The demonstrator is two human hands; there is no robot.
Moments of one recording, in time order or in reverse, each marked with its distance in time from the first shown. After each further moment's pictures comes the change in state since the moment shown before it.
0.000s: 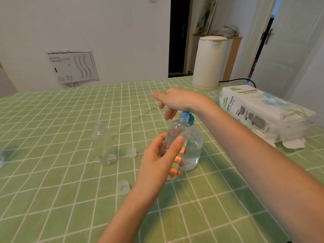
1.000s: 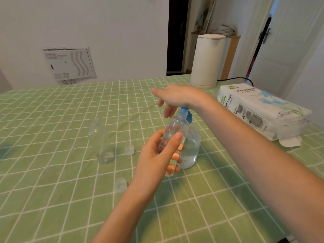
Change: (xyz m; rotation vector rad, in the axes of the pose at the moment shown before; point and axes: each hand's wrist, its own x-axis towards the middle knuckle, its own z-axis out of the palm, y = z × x) left_hand 0.000 0.005 0.001 0.004 0.001 -0.004; right_hand 0.001 0.000 -0.002 0.019 0.001 0.014
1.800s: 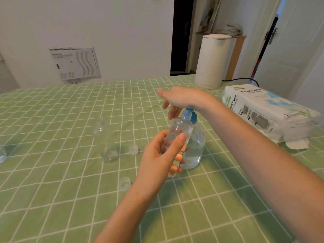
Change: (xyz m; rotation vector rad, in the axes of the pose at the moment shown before) left_hand -0.001 -0.001 -0.003 0.025 -0.011 0.002; right_hand -0.002 0.001 0.002 -0.003 -0.024 0.008
